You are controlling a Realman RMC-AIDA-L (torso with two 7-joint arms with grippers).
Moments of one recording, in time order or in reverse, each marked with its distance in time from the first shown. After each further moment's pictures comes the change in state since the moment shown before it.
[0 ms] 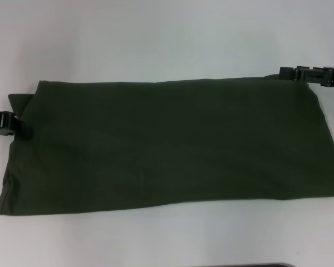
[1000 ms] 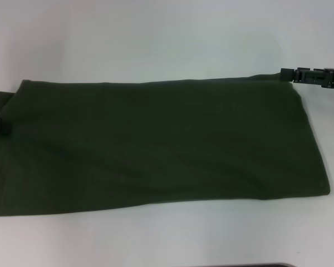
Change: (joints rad) left arm 0.023 0.044 -0.042 -0.031 -0.002 0.052 -0.016; right arm -0.004 -0.001 -0.003 0.000 0.000 -0.002 0.000
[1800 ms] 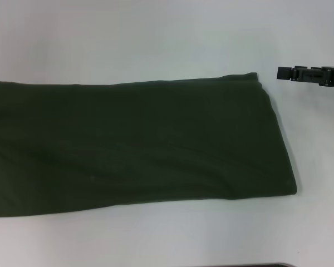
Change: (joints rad) left arm 0.000 0.117 -0.001 0.055 0.005 0.036 -0.007; right arm 0.009 0.003 0.000 0.000 -0.002 -0.001 0.005
